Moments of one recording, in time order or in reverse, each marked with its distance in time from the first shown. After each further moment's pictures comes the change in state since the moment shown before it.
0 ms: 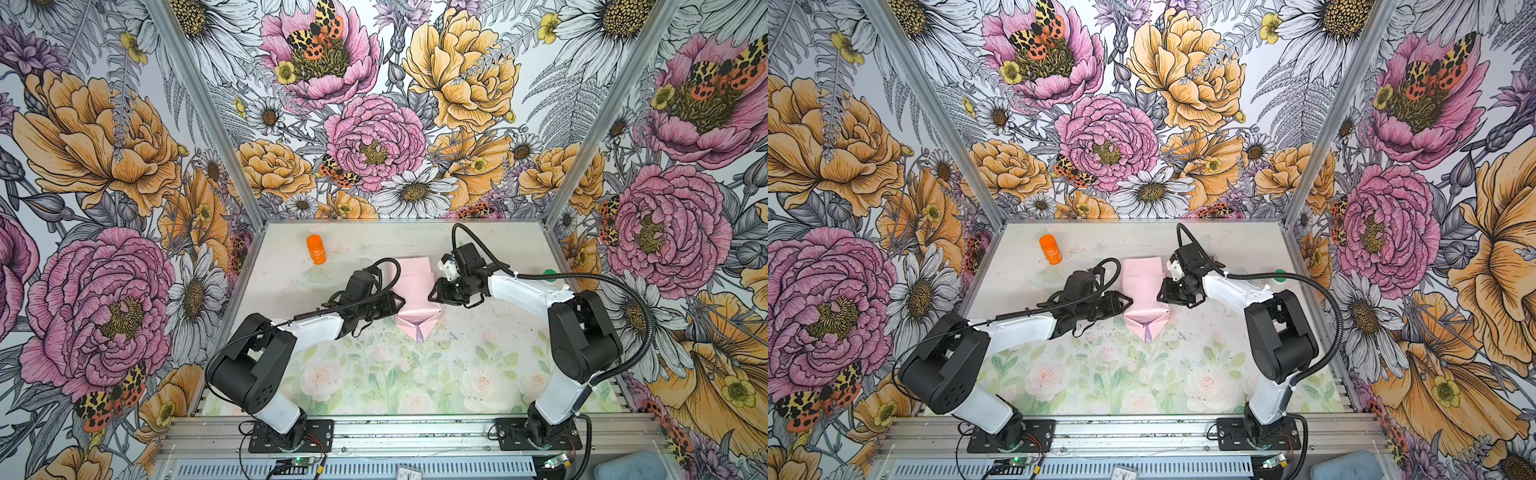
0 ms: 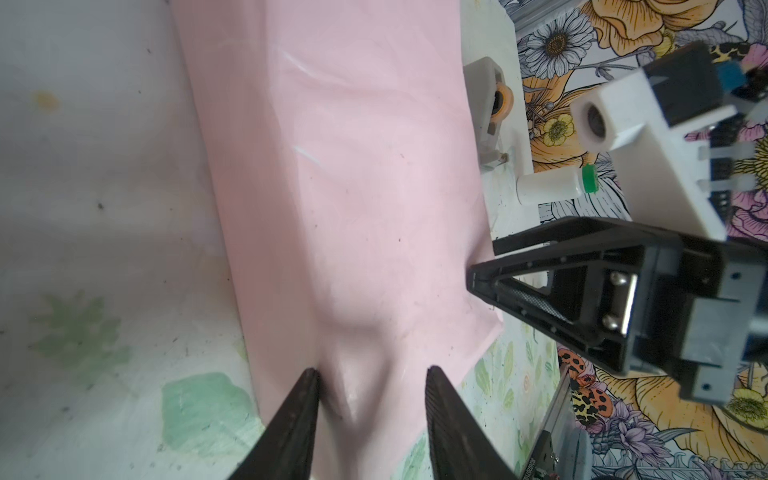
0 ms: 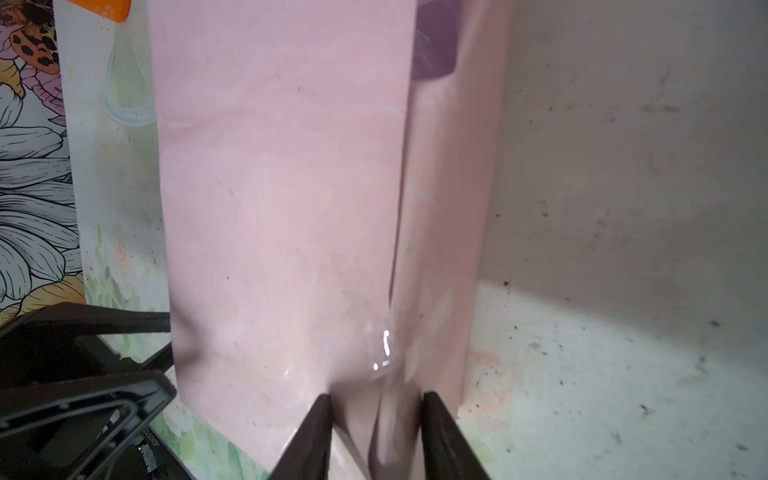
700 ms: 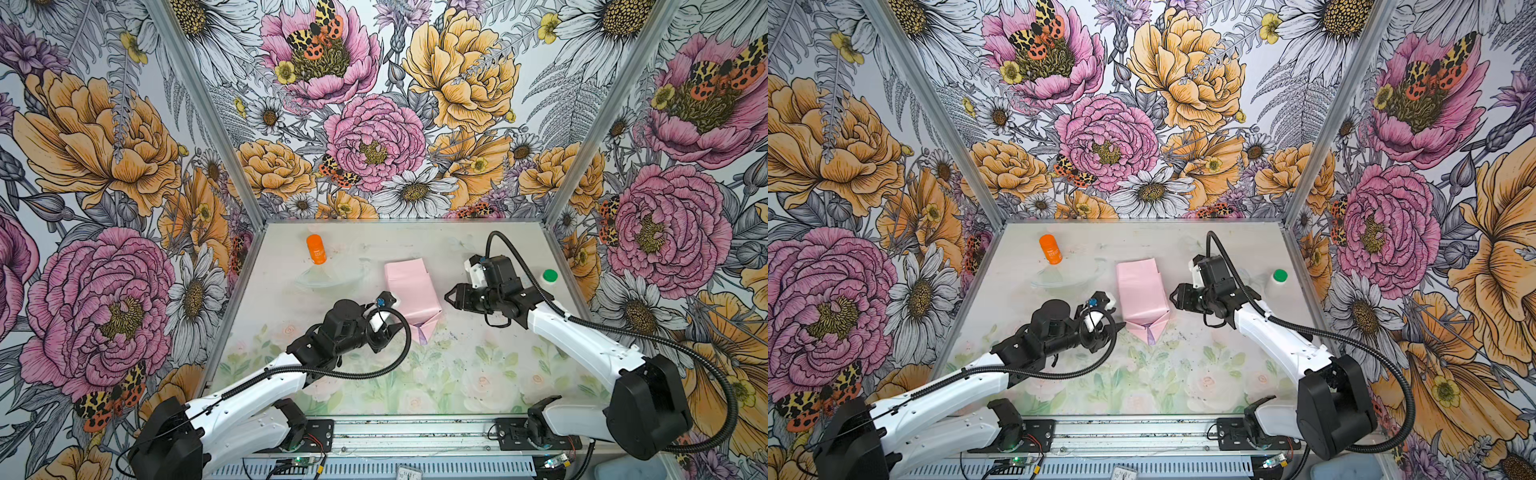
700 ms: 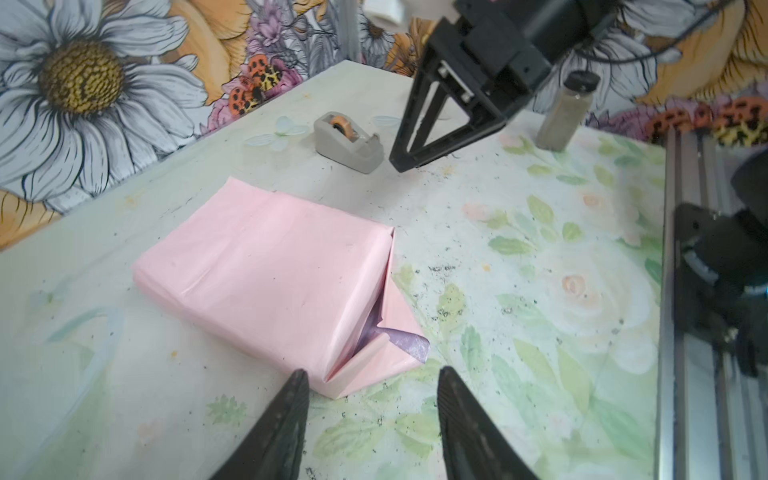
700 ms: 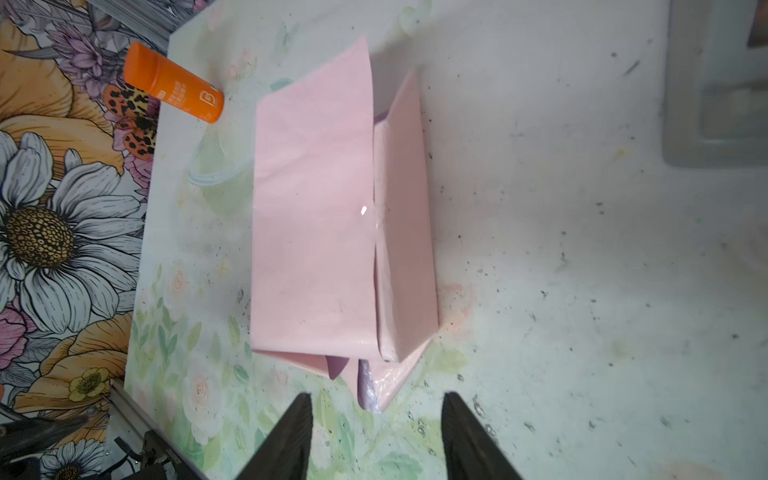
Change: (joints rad) left arm -0.217 -0.543 -0.179 -0.162 -0.162 1.003; right arm -0.017 -0.465 -0.324 0.083 0.115 0.127
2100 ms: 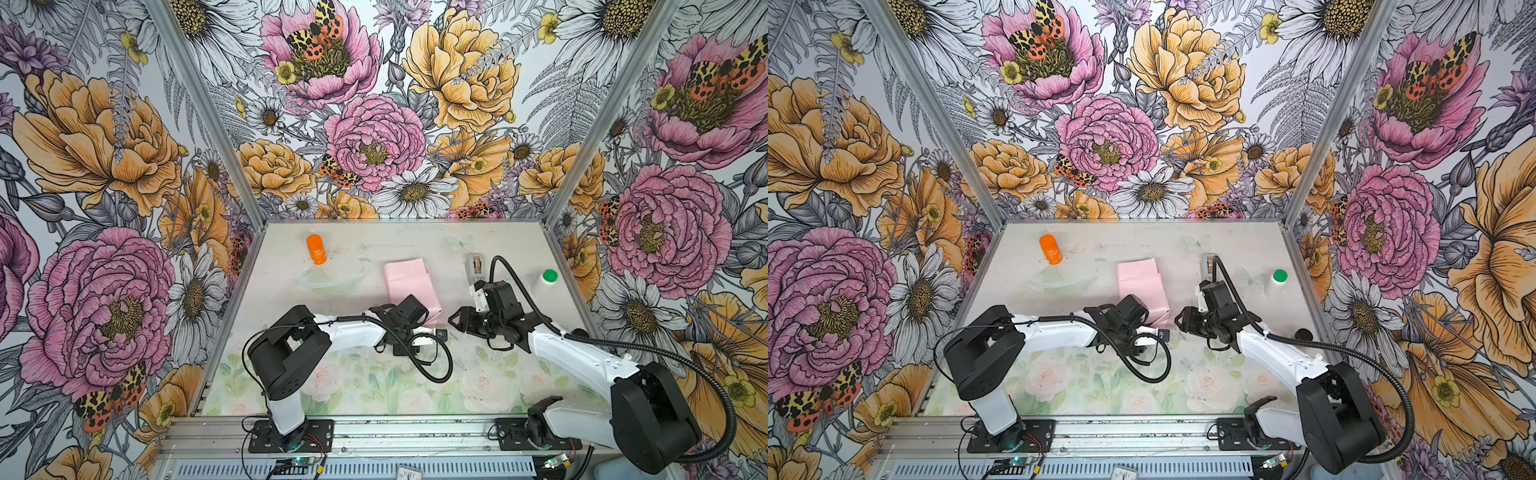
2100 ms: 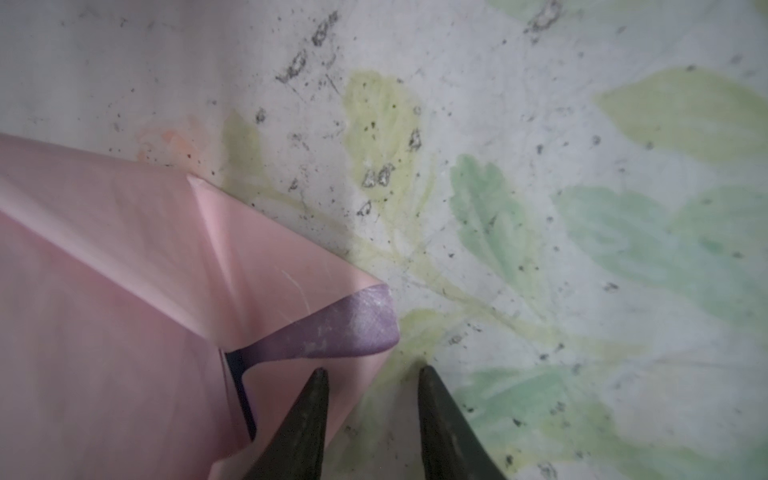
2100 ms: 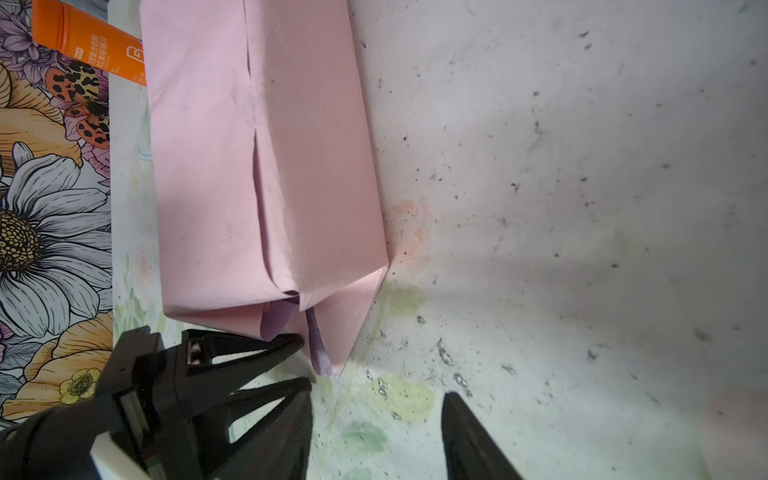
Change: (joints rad) left arm -0.111 0.761 0.437 -0.315 -0.103 0.534; right arm 0.000 -0.056 -0.245 0.156 -0.026 0.085
